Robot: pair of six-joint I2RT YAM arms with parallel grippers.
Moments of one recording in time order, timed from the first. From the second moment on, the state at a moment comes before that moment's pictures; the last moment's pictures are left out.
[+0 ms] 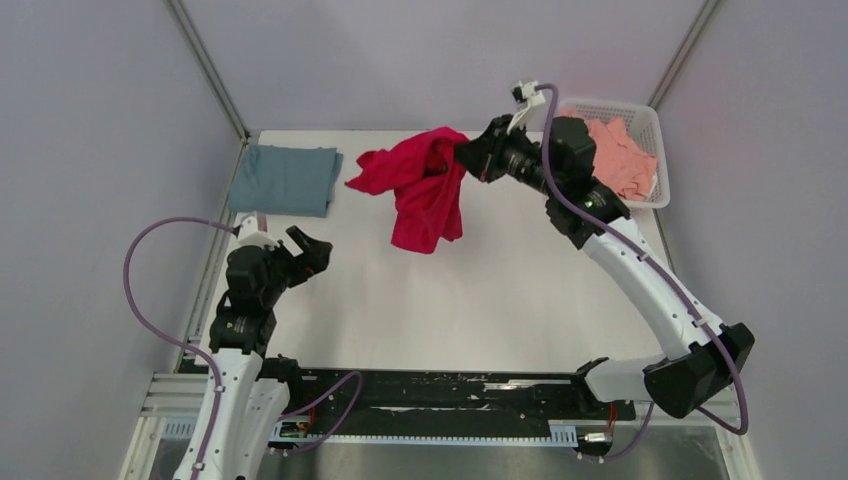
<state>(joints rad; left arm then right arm) -0.02 0.56 0.53 -0.35 0.13 -0.57 0.48 1.35 1.50 -0.14 -0.38 0.41</state>
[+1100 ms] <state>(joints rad) -0.04 0.74 0.46 -0.34 0.33 -0.65 0.72 1.74 1.38 -0.35 0.04 0.37</state>
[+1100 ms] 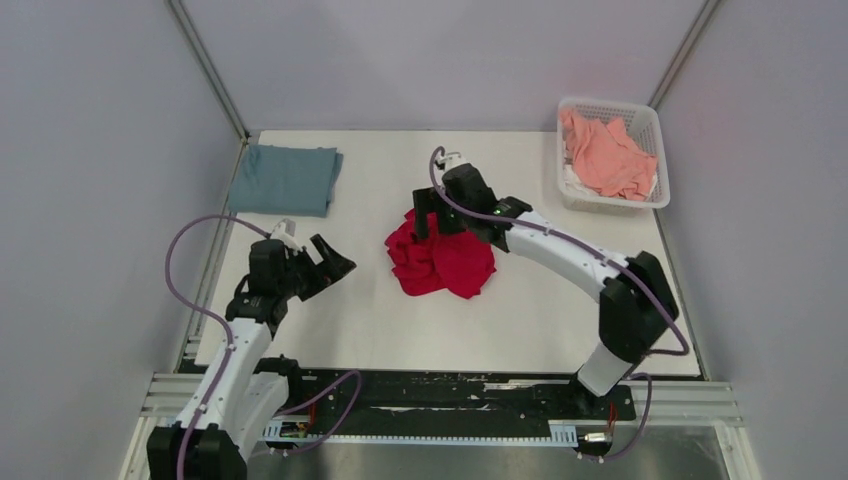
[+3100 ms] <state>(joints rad) -0.46 1.54 0.72 -0.07 -0.05 -0.71 0.42 1.75 1.09 -0.20 -0.06 0.52</state>
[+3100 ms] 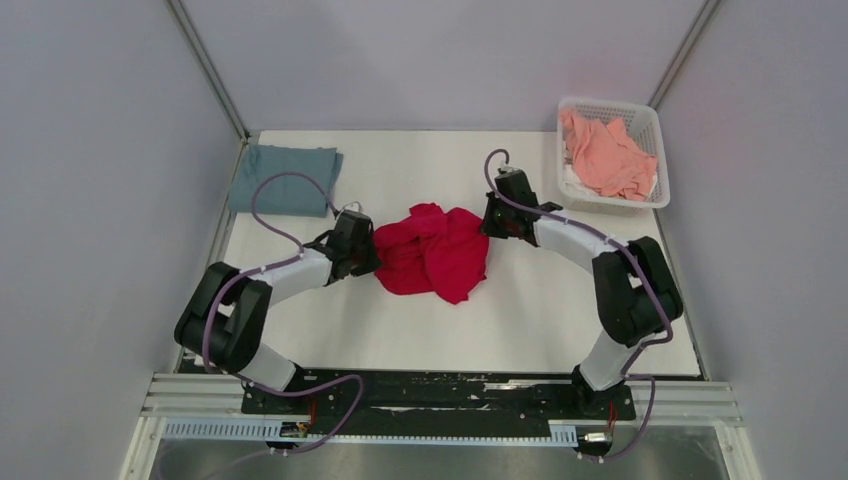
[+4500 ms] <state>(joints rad) -0.47 0.86 0.67 -0.24 -0.25 -0.56 0.36 1.01 0.77 -0.32 0.05 0.39</state>
